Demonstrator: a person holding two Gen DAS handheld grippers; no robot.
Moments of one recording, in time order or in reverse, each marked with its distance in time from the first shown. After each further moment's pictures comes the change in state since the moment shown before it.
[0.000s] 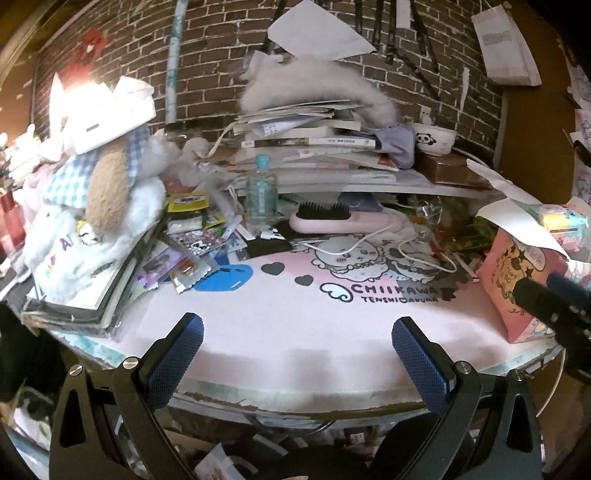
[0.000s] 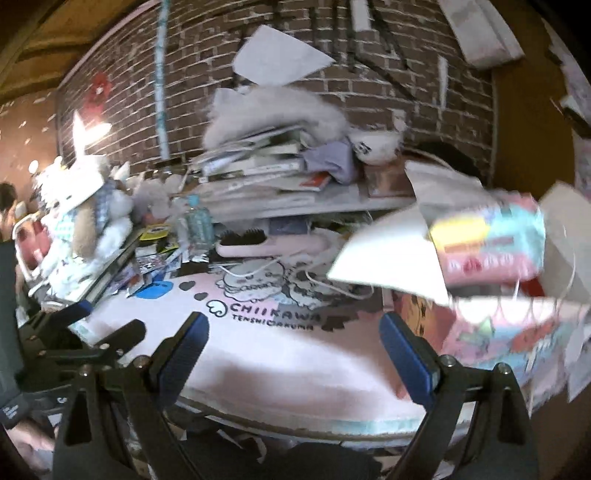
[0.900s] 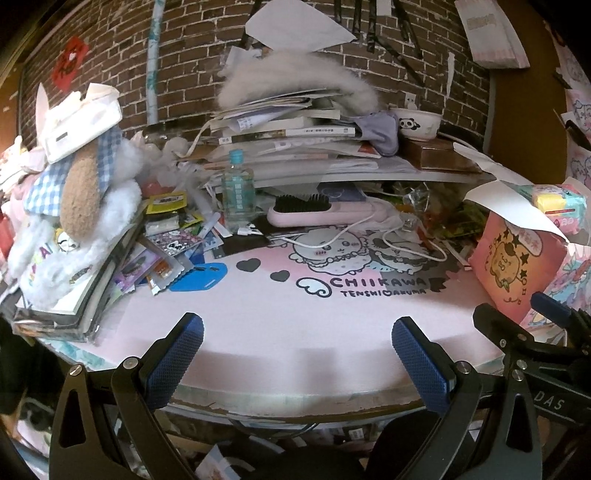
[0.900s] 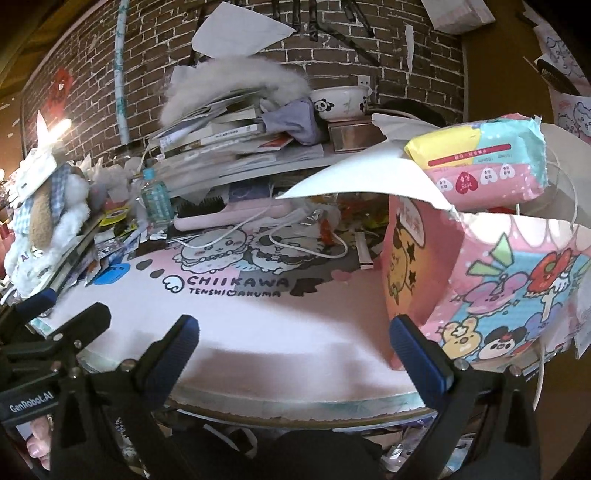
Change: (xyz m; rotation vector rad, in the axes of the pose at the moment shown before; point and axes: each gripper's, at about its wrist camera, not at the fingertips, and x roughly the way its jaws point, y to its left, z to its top) left arm 0.011 -0.022 0.001 0.051 0.018 -0.019; right arm 0.034 -0.015 -0.029 0.064 0.064 -0.116
